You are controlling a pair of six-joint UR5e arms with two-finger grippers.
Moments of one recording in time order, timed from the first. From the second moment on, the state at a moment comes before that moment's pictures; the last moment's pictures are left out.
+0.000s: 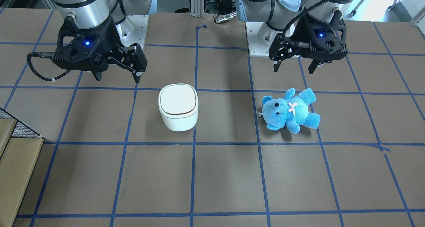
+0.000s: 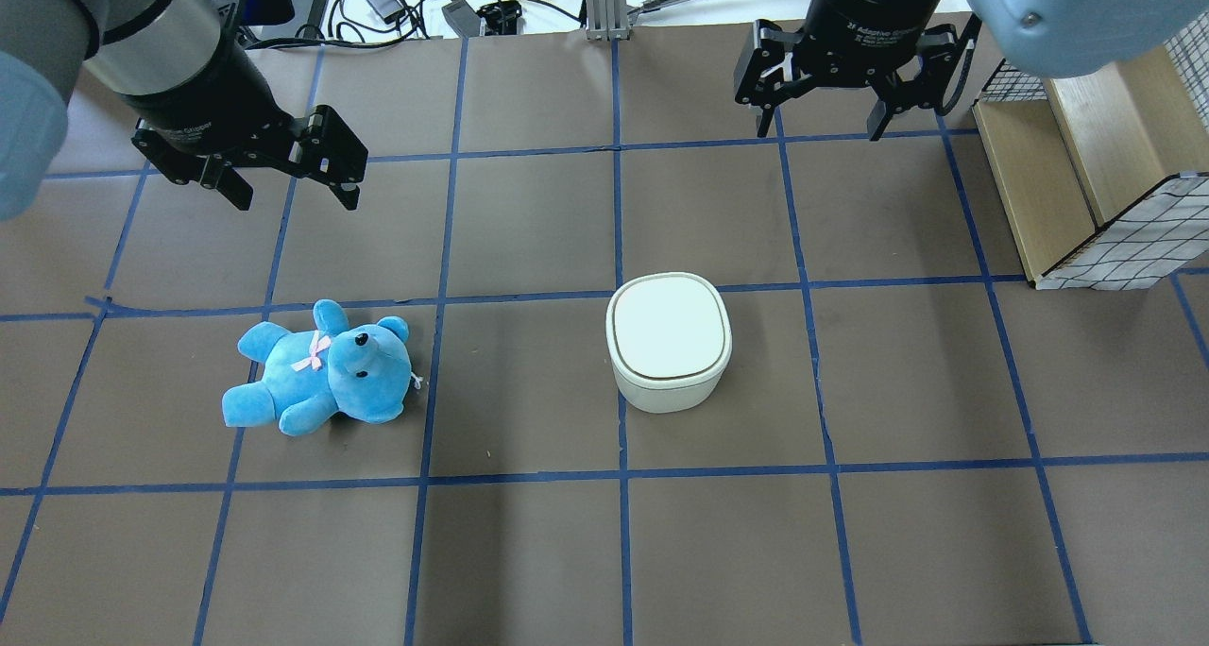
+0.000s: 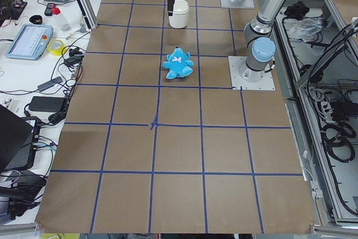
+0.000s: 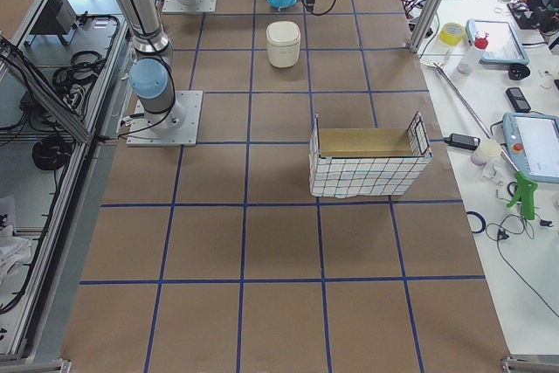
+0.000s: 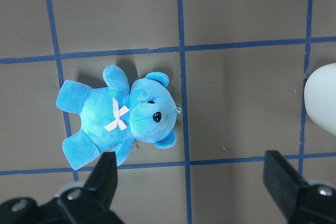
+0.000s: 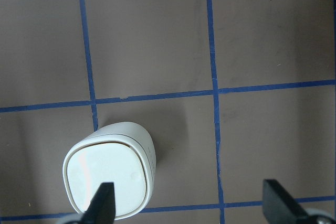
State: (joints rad) left arm -1.54 -1.52 -1.60 -1.55 1.57 0.07; right arm 1.68 -1.48 1.43 -1.57 -1.55 0.18
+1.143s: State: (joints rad) left arm -1.54 -1.52 -1.60 -1.55 1.57 0.07; right arm 1.69 -1.48 1.48 -1.61 -1.53 0.25
